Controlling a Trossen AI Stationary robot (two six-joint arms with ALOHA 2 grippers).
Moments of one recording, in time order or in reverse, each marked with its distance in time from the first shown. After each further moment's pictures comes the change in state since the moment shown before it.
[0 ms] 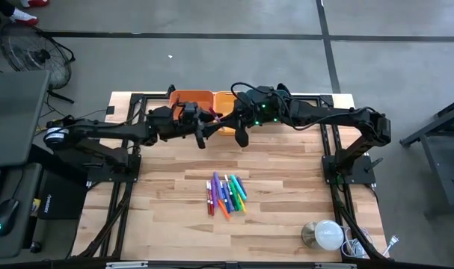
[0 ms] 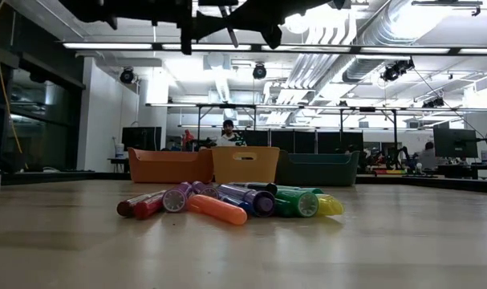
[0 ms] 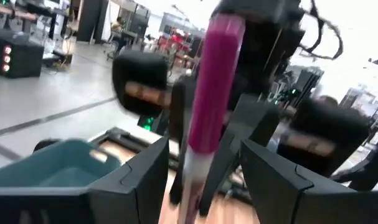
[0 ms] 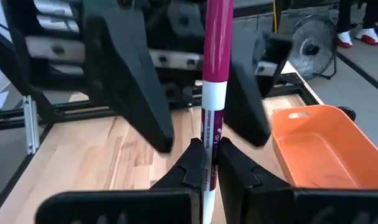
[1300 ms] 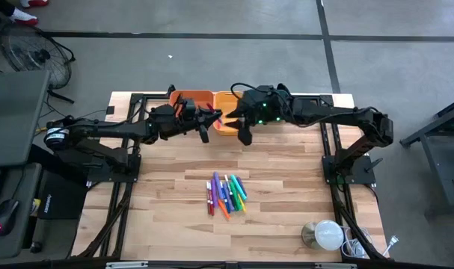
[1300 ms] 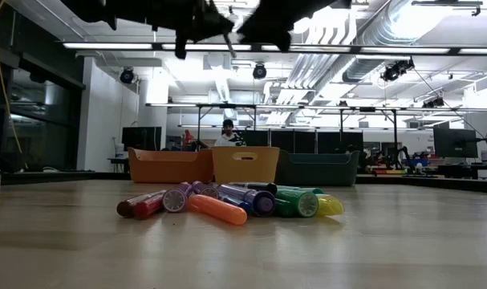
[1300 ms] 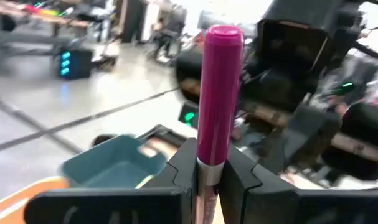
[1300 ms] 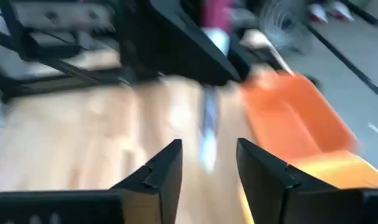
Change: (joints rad) left arm 0.049 -0.003 0.006 -0.094 -0.130 0.058; right arm -0.034 -0.037 0.002 -0.174 0.104 -0.042
